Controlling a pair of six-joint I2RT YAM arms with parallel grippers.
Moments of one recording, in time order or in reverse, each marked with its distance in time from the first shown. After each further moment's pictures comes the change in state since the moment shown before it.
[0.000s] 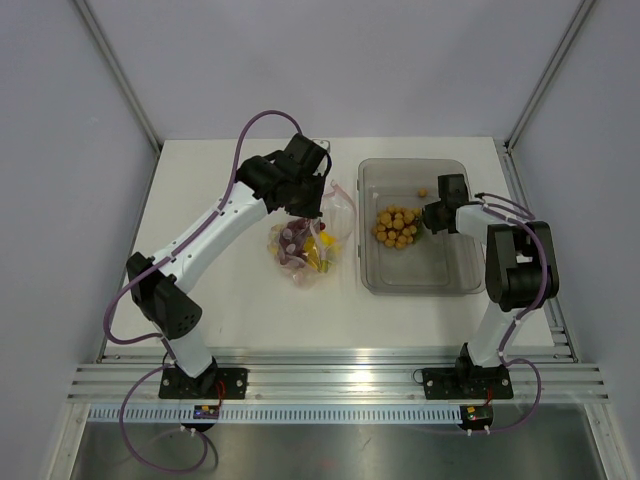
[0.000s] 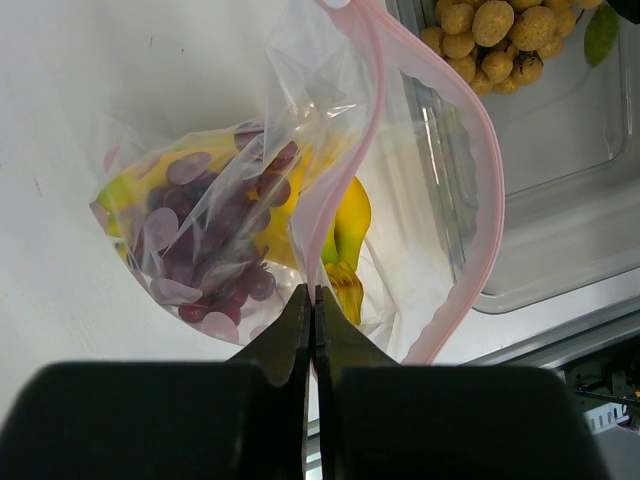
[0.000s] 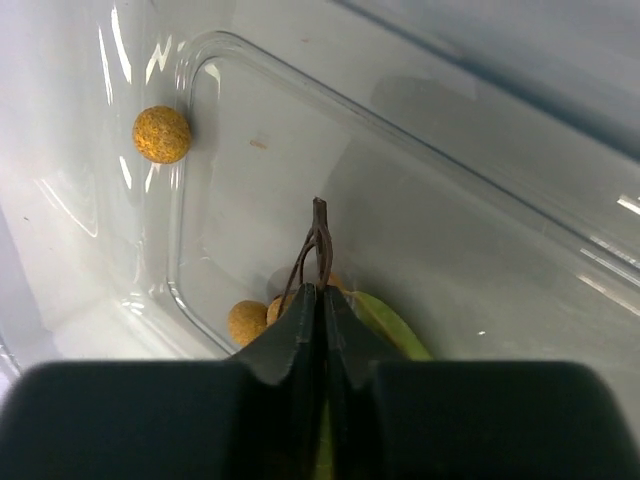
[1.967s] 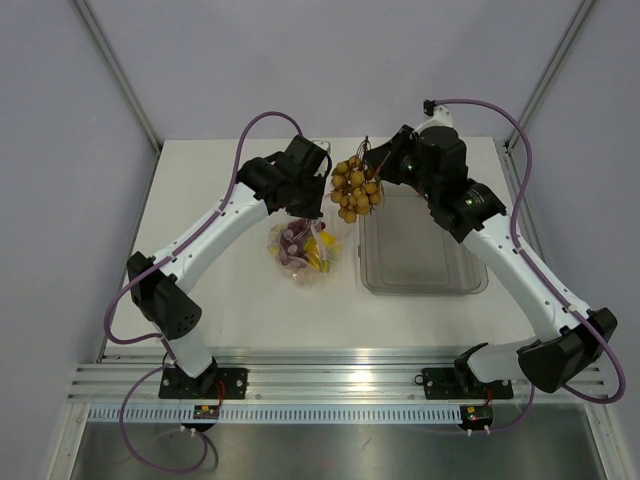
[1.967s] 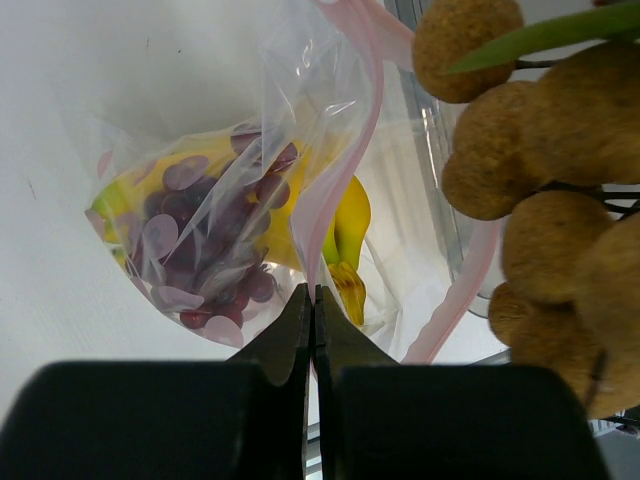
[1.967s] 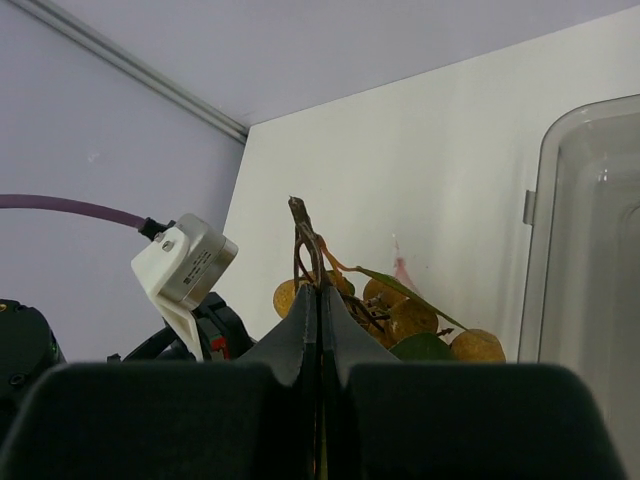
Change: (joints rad) left arm 0.000 -0.003 -0.021 0.023 0.001 -0.005; right arm 0.450 -0.488 0.385 -0.164 -0.072 -0.633
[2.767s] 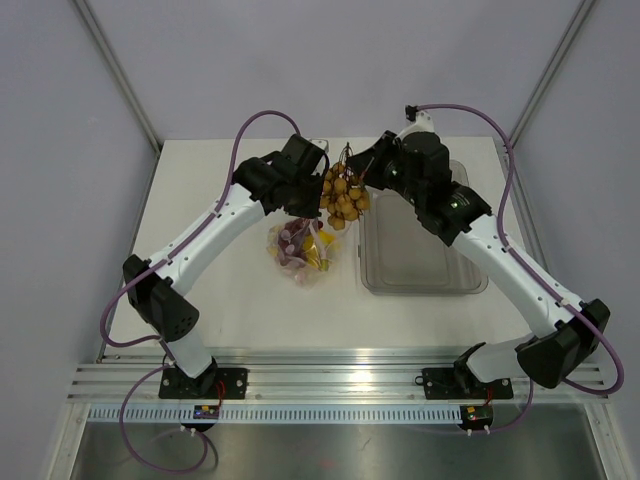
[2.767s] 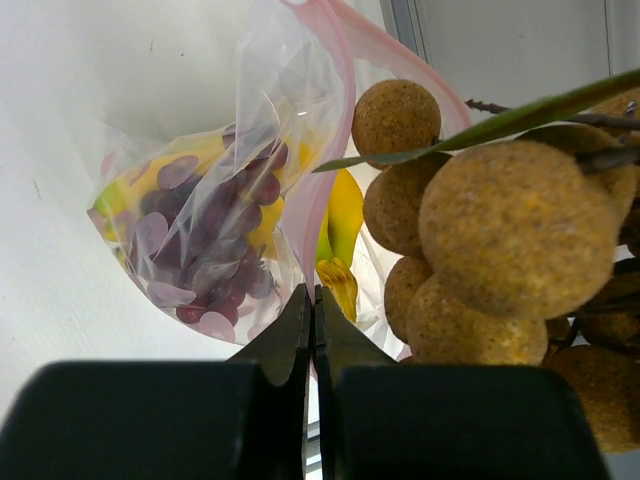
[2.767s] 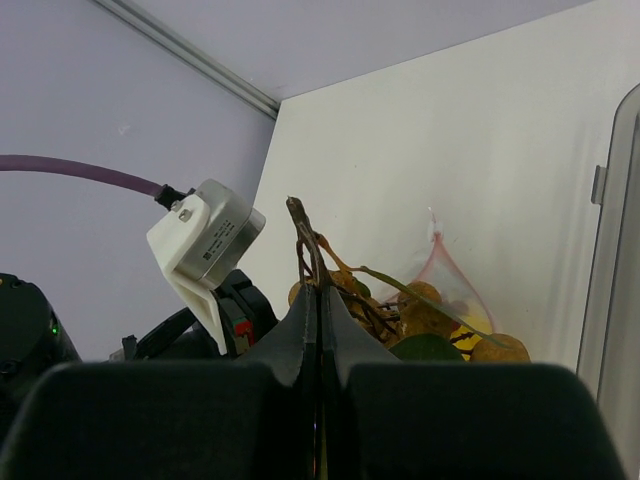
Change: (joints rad) left arm 0.000 -0.019 0.000 -0.004 -0.001 0.000; right arm 0.088 0.036 0.000 0.042 0.006 0.044
